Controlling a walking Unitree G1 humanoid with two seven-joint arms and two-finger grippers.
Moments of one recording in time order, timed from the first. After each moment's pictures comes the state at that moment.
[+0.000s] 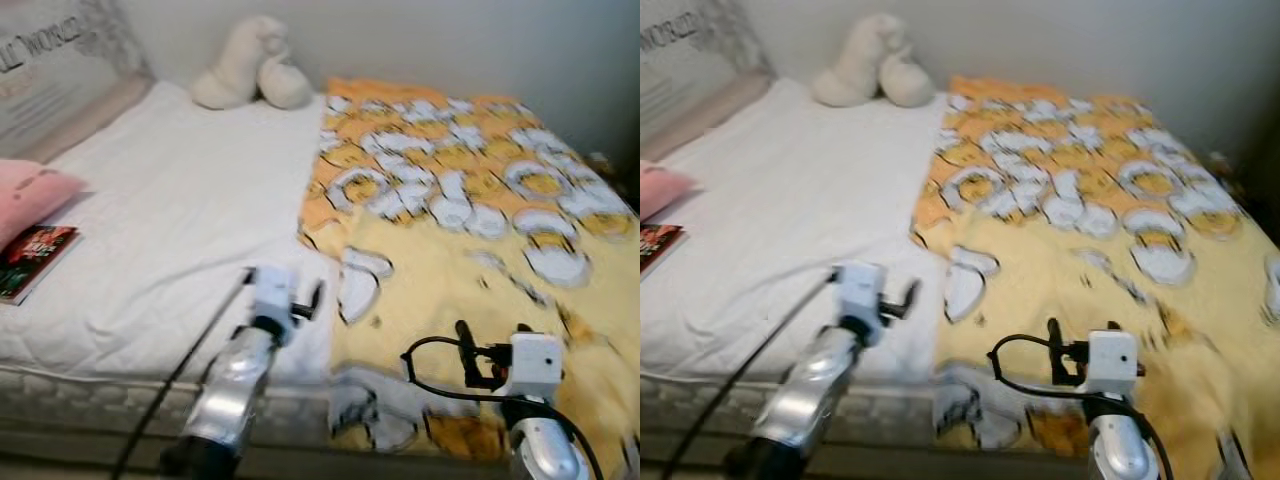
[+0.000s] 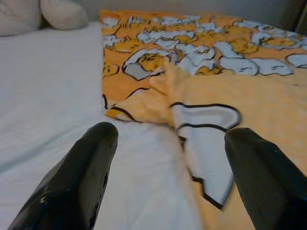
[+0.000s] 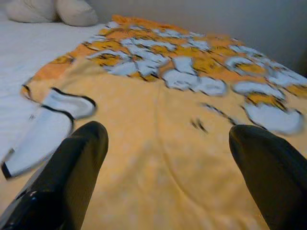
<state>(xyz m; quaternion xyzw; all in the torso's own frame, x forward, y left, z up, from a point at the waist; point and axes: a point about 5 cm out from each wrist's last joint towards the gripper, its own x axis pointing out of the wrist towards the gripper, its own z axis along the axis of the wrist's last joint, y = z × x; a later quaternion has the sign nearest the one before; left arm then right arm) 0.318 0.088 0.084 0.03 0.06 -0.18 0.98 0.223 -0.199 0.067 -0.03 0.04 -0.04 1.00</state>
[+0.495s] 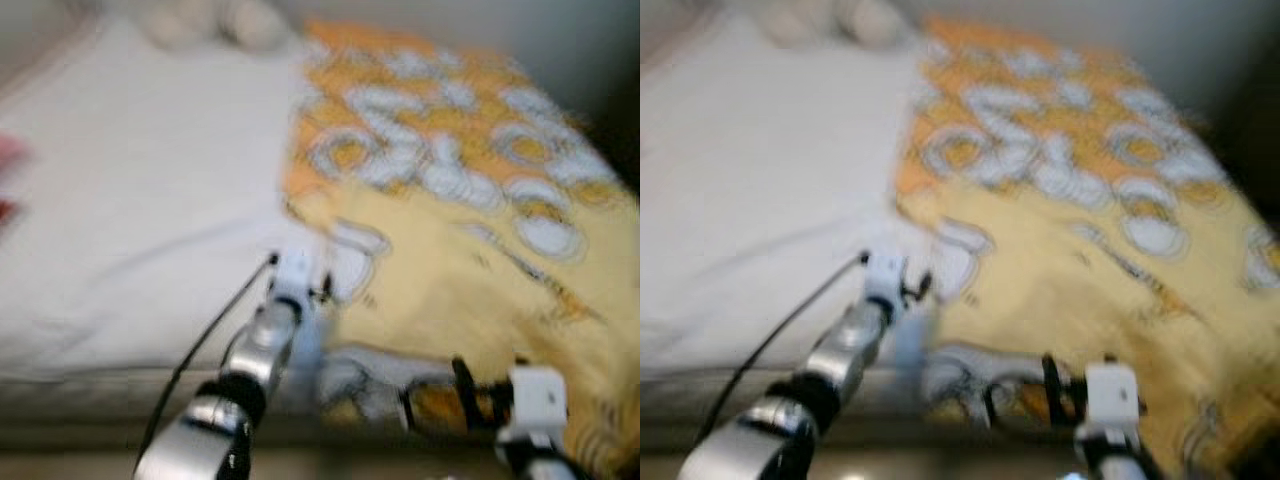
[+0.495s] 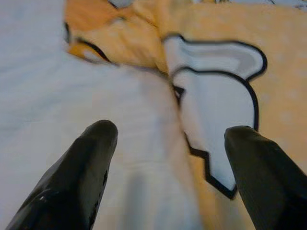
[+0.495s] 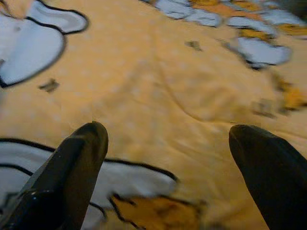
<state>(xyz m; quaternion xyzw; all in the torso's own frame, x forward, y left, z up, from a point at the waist) 0.349 0.079 0.073 0.03 0.12 -0.11 0.99 0.178 -0.195 0.067 -0.05 0.08 -0.02 1.00</state>
